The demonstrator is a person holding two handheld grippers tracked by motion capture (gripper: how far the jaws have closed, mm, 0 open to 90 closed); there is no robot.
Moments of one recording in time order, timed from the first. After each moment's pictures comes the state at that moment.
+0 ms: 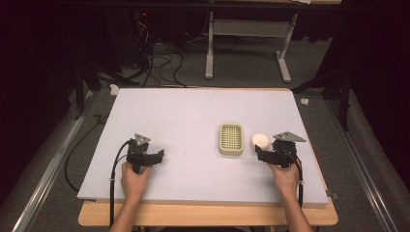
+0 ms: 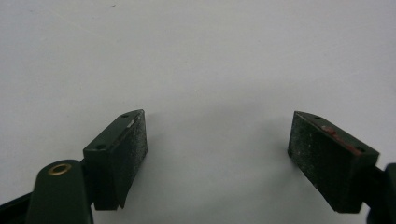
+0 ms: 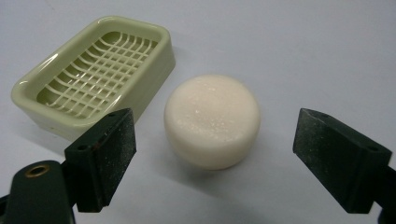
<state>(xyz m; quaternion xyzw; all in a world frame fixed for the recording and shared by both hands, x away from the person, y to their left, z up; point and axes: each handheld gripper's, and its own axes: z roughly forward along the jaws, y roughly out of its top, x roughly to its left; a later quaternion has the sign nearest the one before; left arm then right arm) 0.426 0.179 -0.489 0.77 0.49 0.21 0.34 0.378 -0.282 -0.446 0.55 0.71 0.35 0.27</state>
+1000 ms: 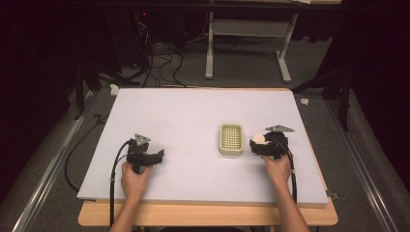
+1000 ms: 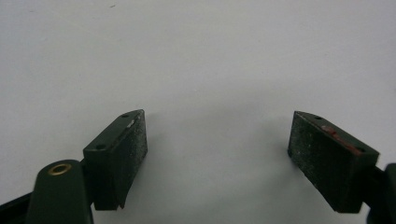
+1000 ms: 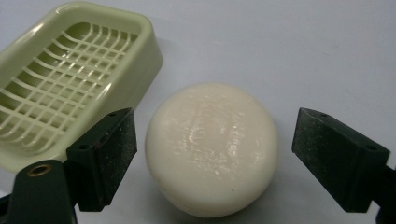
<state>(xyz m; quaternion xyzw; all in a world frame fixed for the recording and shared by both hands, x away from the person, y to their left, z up) 0.426 0.179 -0.489 0.77 0.49 0.21 0.34 0.416 -0.272 -0.462 0.58 0.71 0.31 0.25</state>
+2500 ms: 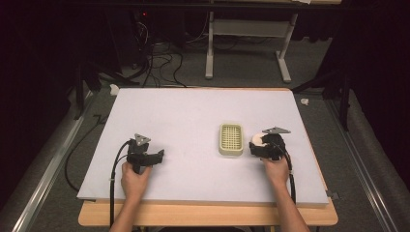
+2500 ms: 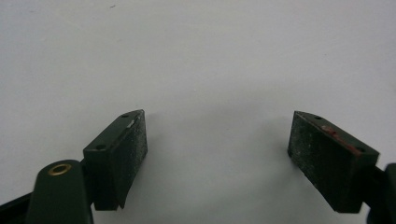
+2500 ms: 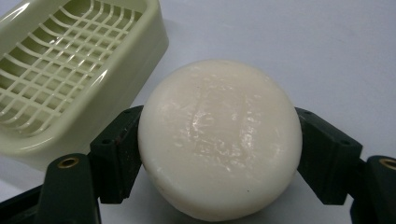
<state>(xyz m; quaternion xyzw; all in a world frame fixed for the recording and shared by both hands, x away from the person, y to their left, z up) 0.426 0.179 -0.489 0.77 0.49 0.21 0.34 0.415 -0.267 -0.470 0.57 0.73 0.30 0.24</state>
